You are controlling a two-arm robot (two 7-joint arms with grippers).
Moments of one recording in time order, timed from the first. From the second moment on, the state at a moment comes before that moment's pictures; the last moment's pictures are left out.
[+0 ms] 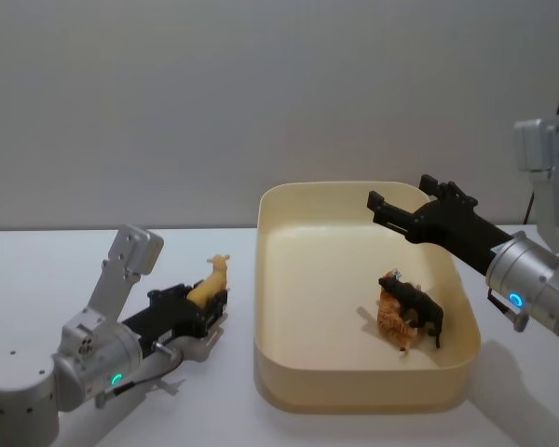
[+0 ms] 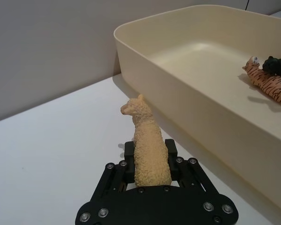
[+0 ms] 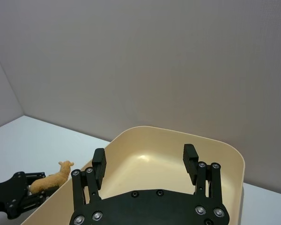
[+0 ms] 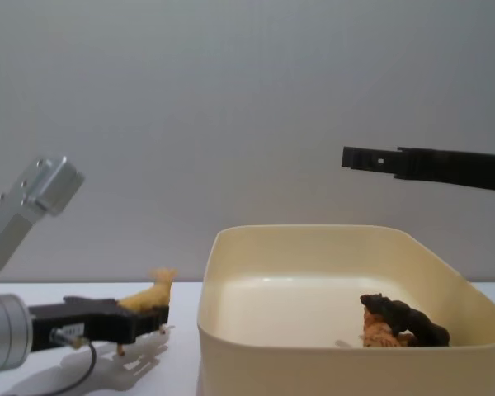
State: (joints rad) left arm -0.39 0.40 0.35 -1.21 -0.40 0.14 -0.42; right arm 0.35 0.22 -0.22 -1.51 0.39 0.26 0.35
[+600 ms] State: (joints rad) left arm -0.44 0.39 0.35 -1.31 -0.30 0.17 -0.41; right arm 0.35 0.22 -0.22 -1.51 0.39 0.26 0.35
